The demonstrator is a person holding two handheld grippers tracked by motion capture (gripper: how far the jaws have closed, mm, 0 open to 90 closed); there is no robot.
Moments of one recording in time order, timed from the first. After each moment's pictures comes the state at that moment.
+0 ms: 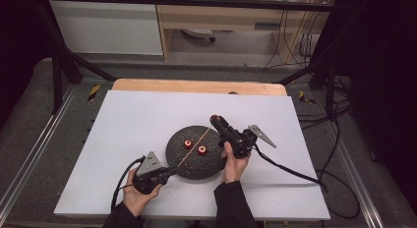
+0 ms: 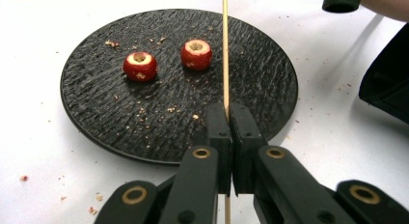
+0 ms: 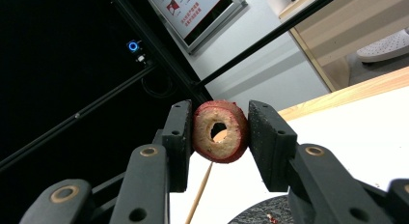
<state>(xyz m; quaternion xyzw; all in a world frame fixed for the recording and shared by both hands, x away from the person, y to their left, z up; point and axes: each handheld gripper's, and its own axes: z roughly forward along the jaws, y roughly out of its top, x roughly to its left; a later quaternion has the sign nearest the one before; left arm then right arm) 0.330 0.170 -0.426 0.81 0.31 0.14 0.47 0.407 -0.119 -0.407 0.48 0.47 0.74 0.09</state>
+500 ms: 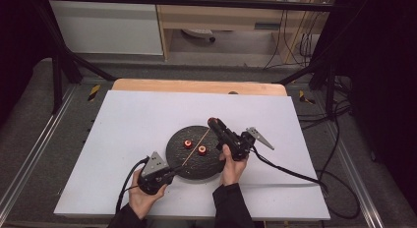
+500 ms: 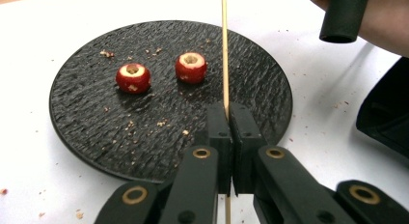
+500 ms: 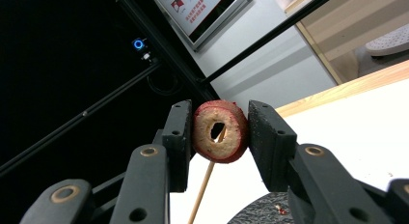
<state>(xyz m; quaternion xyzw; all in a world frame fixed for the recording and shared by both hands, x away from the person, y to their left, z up) 0.327 0.154 -0.426 0.80 0.33 0.15 0.48 0.402 -0.114 -0.412 0.48 0.46 0.74 0.08</state>
